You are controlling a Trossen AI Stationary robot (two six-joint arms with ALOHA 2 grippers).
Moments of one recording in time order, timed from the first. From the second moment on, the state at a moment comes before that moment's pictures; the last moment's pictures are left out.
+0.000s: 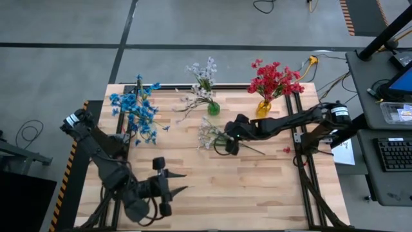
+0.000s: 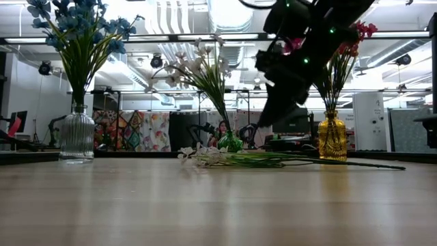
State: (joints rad) left arm -0.82 1.50 1.31 -0.52 -0.94 -0.45; right arm -0.03 1.58 0.90 -0.24 0.28 0.22
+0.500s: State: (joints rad) left arm -0.91 1.50 1.33 -0.52 -1.05 -0.45; right arm -0.02 1.70 0.88 -0.36 0.22 0.33
